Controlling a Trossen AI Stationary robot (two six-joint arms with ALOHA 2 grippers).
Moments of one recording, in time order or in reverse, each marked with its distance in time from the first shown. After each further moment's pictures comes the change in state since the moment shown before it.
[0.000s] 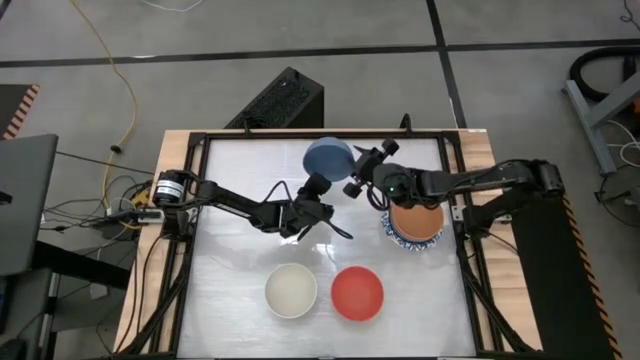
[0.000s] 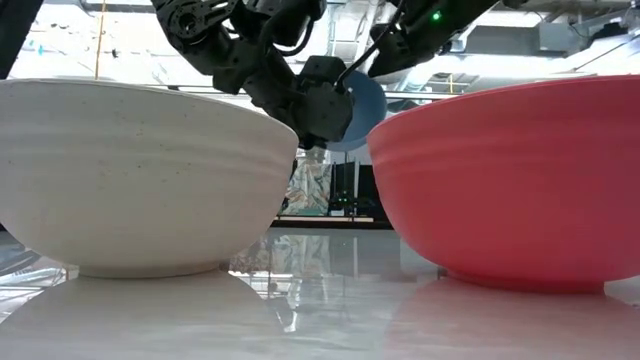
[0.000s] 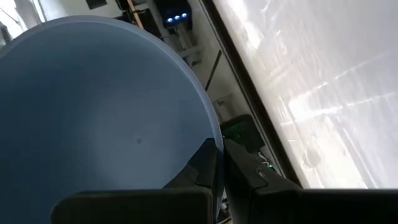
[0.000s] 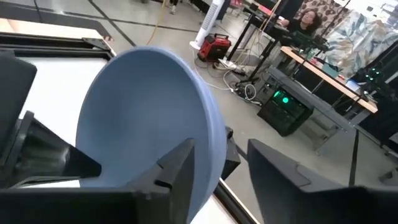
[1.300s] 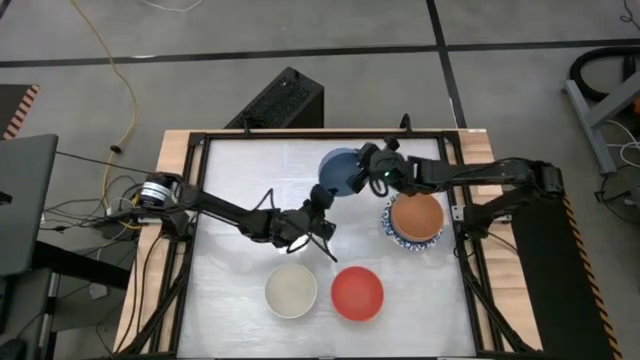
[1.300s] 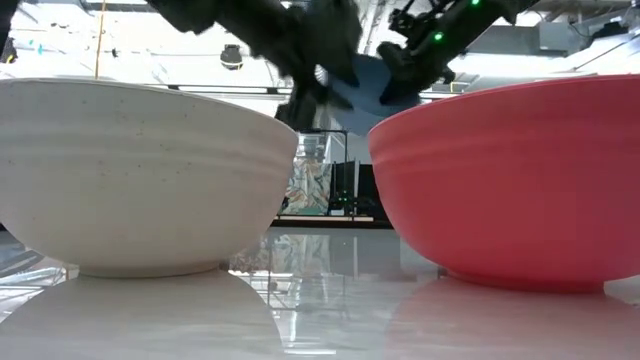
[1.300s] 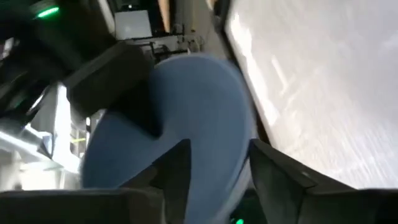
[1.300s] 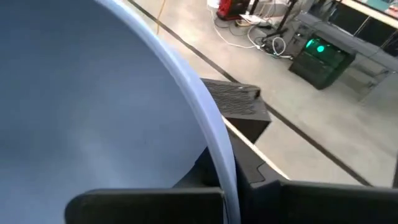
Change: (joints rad) left arm -0.117 -0.113 -0.001 0.098 0.187 -0.021; right arm -0.154 -0.017 -0.001 -0.195 -0.204 0.220
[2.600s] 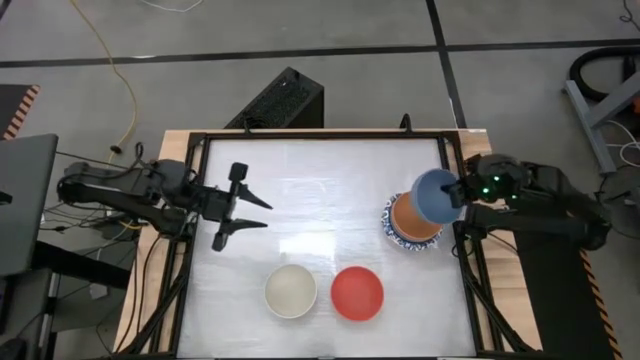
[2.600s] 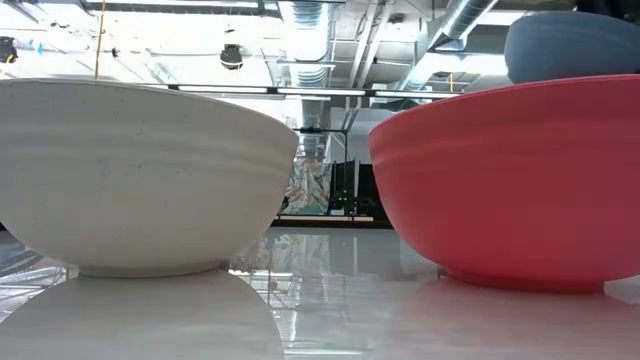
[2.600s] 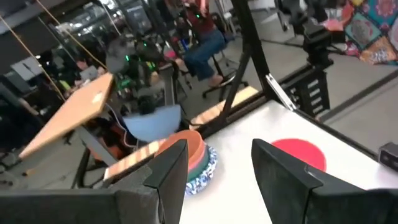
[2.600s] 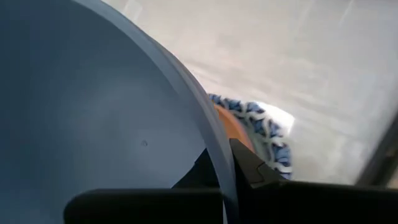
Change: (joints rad) left arm -0.022 -0.885 0.000 -0.762 0.956 -1.053; right arm -0.148 -0.880 -0.135 -1.048 -0.557 0.699
